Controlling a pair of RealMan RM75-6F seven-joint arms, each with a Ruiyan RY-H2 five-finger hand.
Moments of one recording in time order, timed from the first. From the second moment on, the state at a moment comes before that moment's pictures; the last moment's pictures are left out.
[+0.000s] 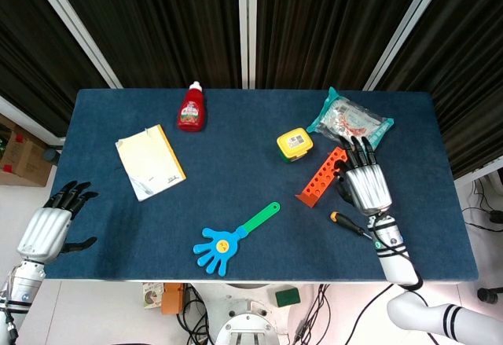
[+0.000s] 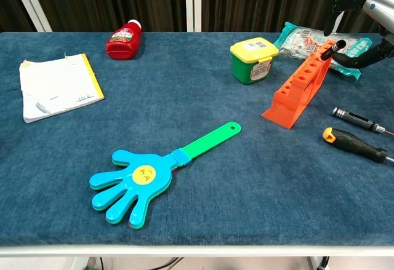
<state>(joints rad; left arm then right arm) -0.16 -1.07 0.01 -1.69 1.56 1.39 0.00 0.45 -1.50 0.23 -1.54 -1.41 1.28 -0.47</state>
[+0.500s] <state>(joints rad) -0.16 -1.07 0.01 -1.69 1.56 1.40 0.00 0.45 -1.51 0.22 -1.52 -1.39 1.30 -0.45</state>
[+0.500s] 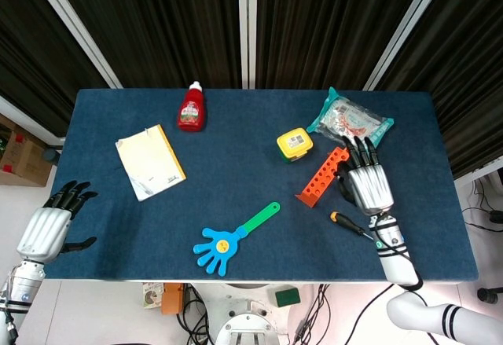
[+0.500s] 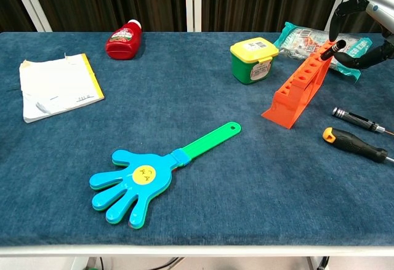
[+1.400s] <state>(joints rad) -0.17 -1.08 0.01 -1.69 1.55 1.38 0.01 0.46 -1.47 0.27 -1.59 -1.22 1.23 -0.32</state>
